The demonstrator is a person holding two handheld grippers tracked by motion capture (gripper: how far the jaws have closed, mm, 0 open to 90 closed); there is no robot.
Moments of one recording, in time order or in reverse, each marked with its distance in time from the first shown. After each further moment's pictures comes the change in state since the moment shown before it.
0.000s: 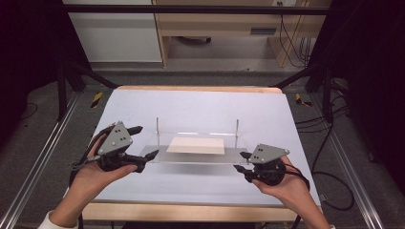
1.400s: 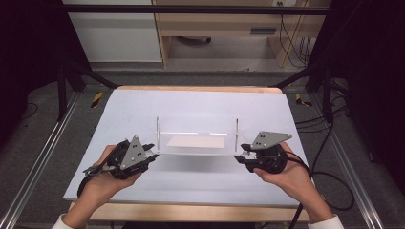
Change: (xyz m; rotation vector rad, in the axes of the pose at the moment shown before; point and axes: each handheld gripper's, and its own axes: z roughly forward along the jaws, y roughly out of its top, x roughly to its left) left arm -0.014 -0.031 0.030 0.147 0.043 0.126; right arm -0.021 0.019 -0.003 0.015 0.037 0.049
